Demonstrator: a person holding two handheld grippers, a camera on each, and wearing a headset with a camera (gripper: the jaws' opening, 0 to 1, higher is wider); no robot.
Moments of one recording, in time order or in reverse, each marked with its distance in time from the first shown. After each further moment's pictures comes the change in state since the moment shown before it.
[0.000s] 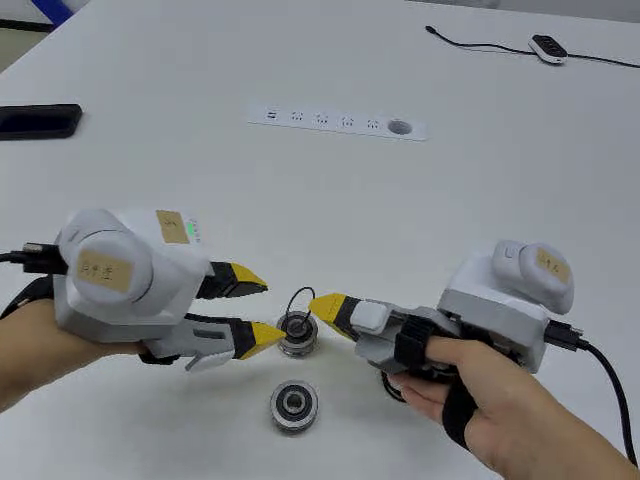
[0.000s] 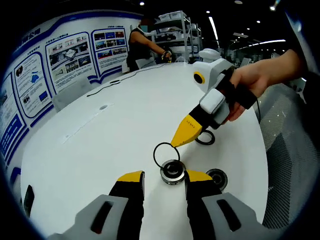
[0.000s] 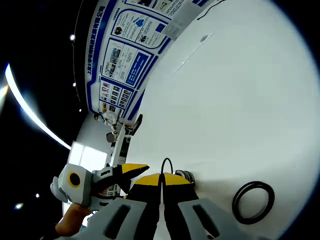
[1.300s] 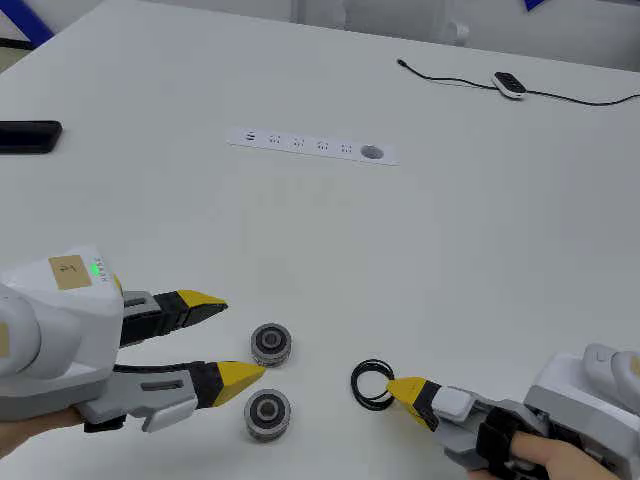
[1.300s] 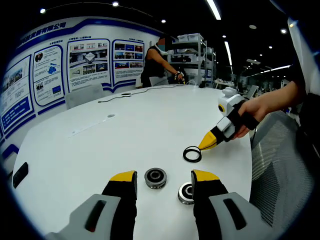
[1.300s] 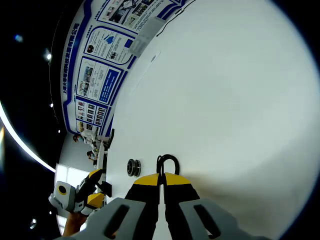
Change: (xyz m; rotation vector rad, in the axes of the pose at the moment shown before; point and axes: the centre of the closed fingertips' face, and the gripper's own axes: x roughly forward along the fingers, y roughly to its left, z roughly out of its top) left arm -0.028 -0.029 0.015 -0.145 -0.170 0.051; right arm -0.090 -0.078 -0.014 0.139 -0.096 -0.218
